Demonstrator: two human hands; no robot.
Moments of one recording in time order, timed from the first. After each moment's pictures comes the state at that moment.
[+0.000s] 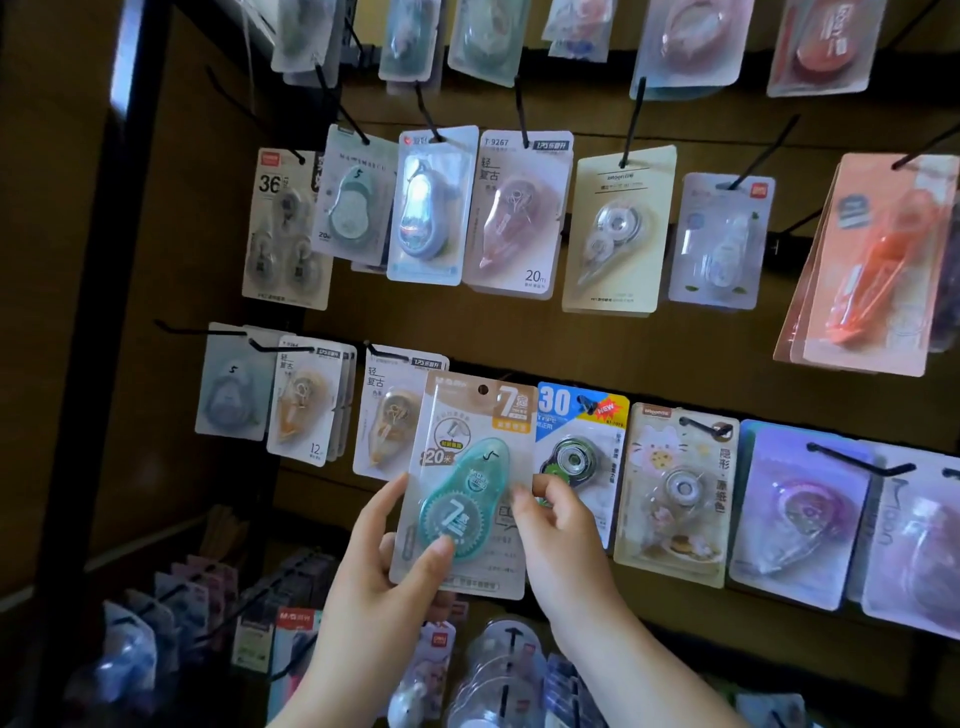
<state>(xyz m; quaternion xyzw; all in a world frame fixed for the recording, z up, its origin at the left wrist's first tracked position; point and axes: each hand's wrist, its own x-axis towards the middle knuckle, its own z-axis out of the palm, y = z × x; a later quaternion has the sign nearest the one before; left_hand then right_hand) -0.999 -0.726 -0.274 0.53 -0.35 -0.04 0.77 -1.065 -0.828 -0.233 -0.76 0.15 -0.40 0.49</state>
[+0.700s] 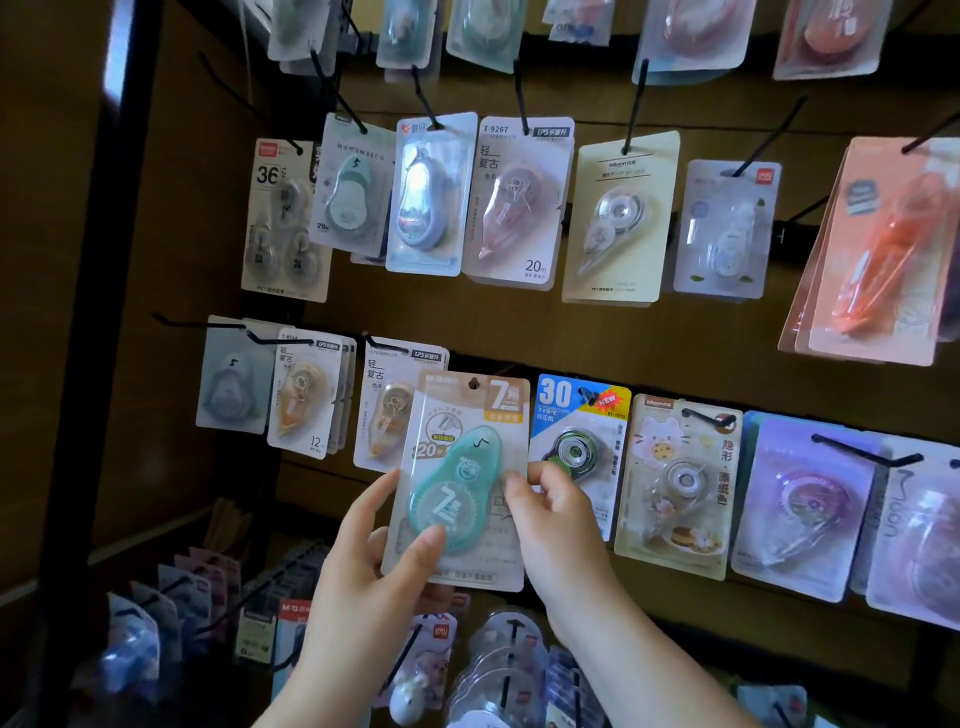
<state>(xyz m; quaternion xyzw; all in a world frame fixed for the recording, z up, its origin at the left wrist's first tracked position) -1.000 -0.724 -0.273 0.54 -0.32 -0.03 0.78 -1.060 -0.830 -0.231 -0.76 0.15 -0.39 0.50</state>
